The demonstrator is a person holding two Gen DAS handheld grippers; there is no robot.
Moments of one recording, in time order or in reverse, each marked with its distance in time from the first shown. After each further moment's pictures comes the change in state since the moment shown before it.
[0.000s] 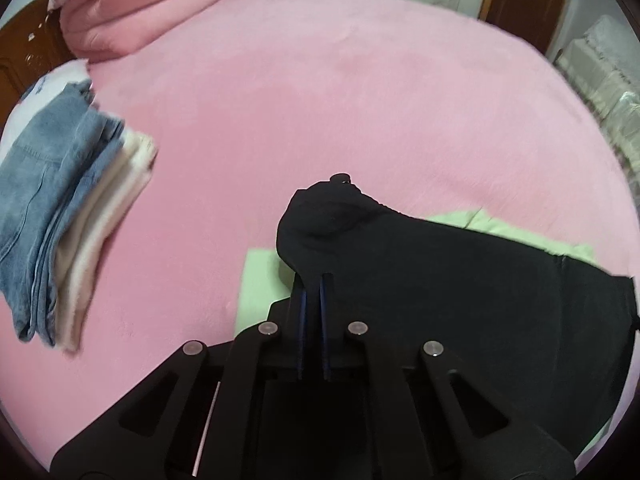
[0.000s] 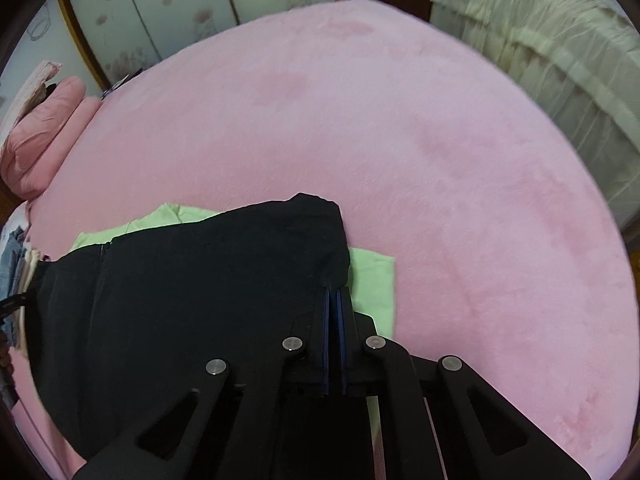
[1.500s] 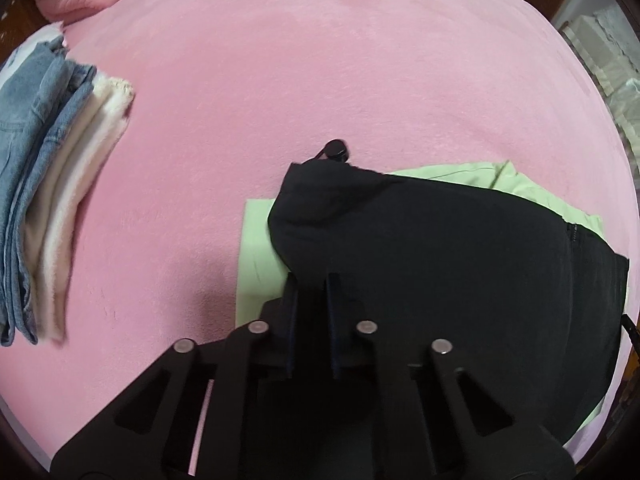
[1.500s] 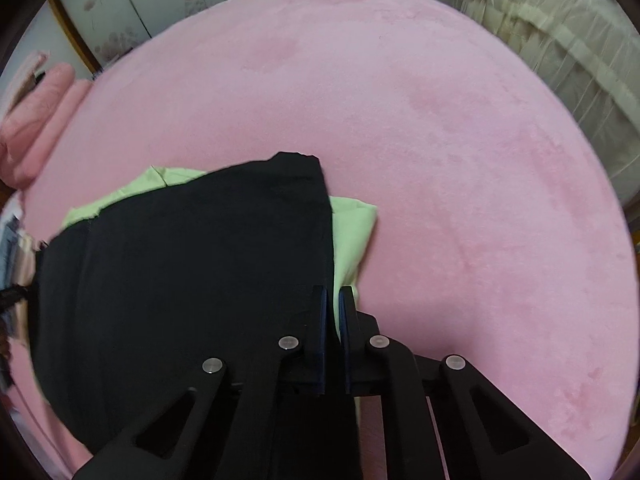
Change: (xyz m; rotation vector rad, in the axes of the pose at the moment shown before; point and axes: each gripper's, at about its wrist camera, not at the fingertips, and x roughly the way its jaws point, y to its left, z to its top) left arm 0.039 0.030 -0.013 0.005 0.223 -0.036; right arm 0.001 -0.004 -0.016 -0.032 0.121 -0.057
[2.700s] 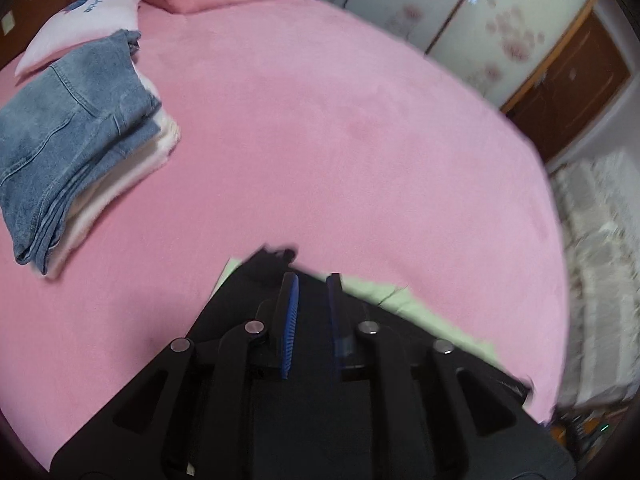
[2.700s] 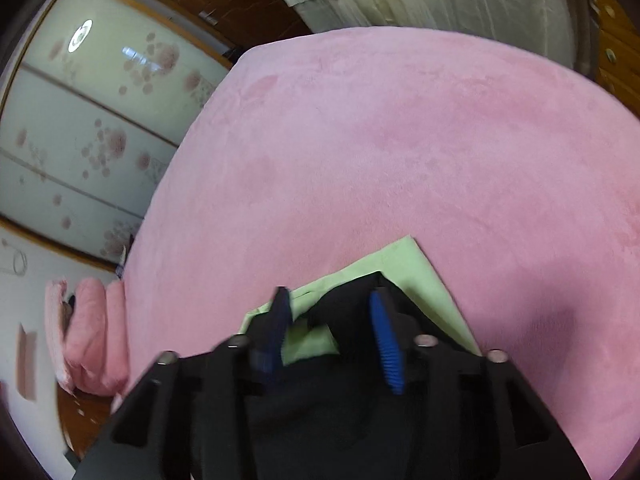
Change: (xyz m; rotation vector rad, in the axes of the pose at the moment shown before) left arm -0.128 -0.003 0.022 -0.355 -0.224 -0.109; right arm -0.078 -0.015 0.025 0.671 -0.195 0.267
